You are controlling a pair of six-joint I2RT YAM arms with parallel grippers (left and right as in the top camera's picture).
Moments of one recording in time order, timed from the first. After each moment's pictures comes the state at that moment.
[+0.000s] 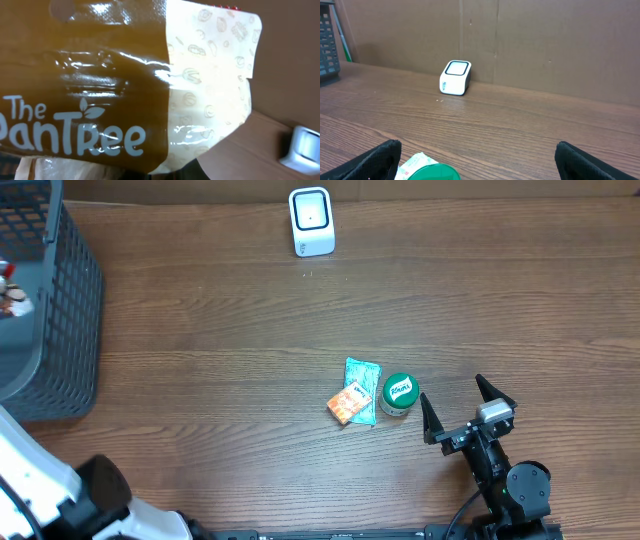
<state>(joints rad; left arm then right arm) 0.58 1.77 2.47 -1.31 0.19 -0.08 0.21 0.01 0.02 -0.02 -0.11 -0.03</state>
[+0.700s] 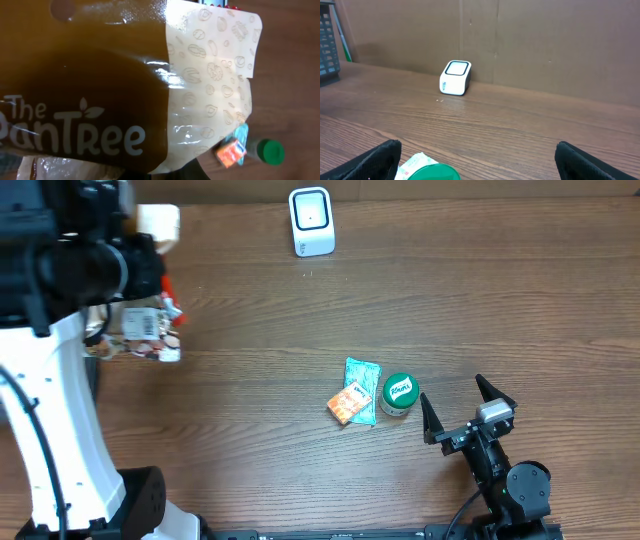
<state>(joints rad) 0.04 1.73 2.43 -1.69 0.17 -0.10 0.21 0.01 0.02 -0.02 -0.11 -0.03</state>
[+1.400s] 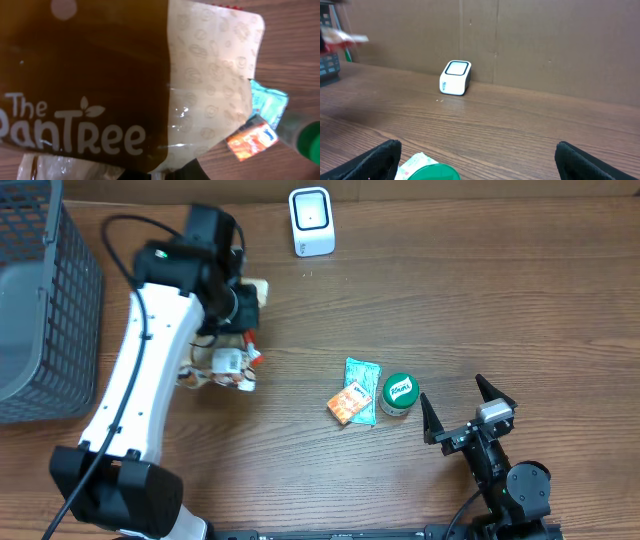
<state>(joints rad) -0.22 1.74 1.68 -1.27 0.08 -0.28 0.21 0.01 0.02 -0.02 -0.11 -0.03</state>
